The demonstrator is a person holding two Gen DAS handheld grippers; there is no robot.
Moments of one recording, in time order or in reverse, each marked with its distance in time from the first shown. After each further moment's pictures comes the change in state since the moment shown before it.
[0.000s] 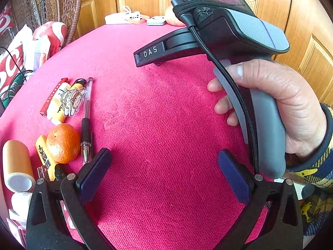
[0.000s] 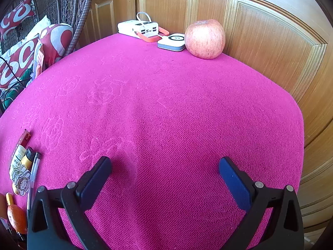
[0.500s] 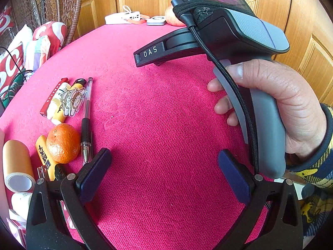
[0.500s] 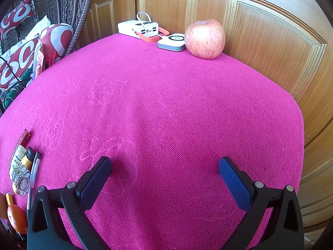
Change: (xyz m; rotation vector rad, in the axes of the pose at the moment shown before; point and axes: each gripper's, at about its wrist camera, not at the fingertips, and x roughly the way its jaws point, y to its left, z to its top) left arm 0.001 0.002 0.000 -0.001 0.000 0.000; right arm 0.000 0.000 0.000 0.000 -0.001 0.000
